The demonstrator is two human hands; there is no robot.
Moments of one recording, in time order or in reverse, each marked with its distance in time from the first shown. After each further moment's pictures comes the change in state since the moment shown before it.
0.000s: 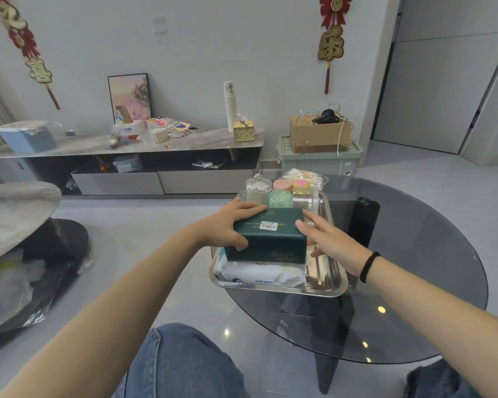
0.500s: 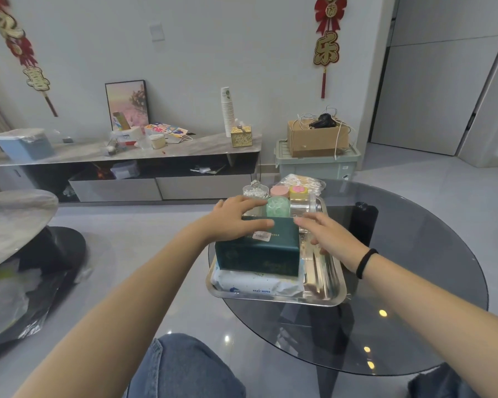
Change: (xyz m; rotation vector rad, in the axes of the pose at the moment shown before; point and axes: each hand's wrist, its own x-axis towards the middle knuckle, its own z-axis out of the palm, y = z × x) left_hand 0.021 0.016 -0.007 0.103 0.188 -0.007; right_hand 0.008 -0.013 -0.008 -0.034 0.148 -0.023
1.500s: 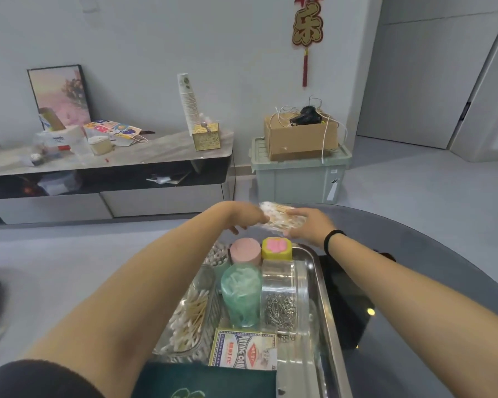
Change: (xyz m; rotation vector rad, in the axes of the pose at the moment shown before) left_hand 0.317 -0.030 0.034 -0.179 -0.380 -0.327; right_hand 0.290 0.075 -0.064 -0.234 0.110 0.100
